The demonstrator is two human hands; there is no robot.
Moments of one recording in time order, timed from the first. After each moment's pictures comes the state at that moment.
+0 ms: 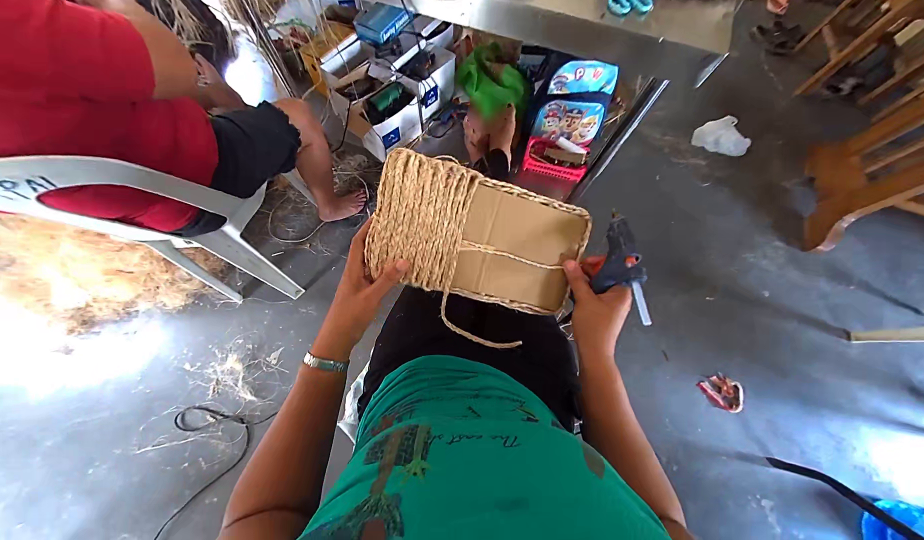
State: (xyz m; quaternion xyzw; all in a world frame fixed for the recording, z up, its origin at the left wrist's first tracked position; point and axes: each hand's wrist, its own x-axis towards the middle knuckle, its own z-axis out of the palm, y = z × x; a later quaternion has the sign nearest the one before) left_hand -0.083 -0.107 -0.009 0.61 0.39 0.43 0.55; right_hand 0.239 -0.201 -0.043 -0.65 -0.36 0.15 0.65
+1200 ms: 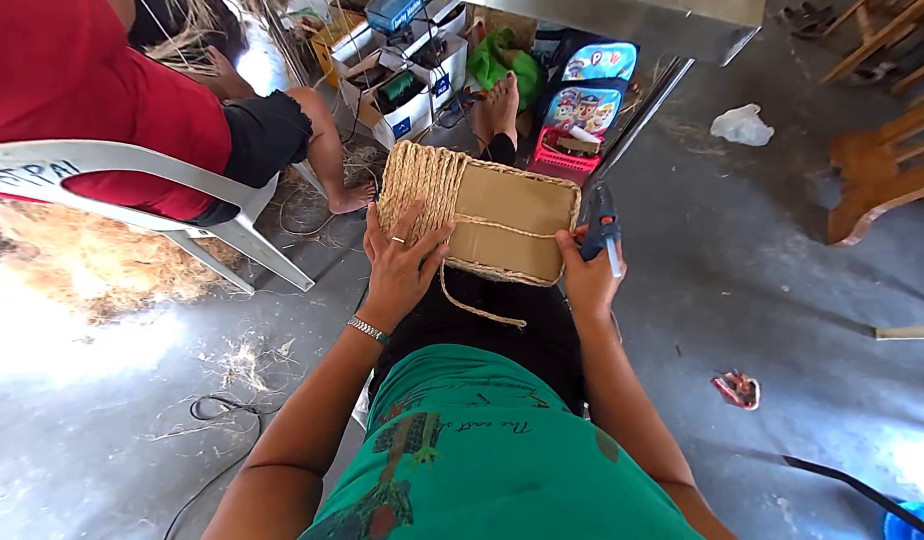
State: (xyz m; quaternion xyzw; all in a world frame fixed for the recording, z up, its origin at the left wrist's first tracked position) left_hand -0.055 -0.080 -0.045 0.84 0.43 0.33 0.03; right_hand 0.229 -0.176 -0.052 -0.71 -0.45 0.07 0.54
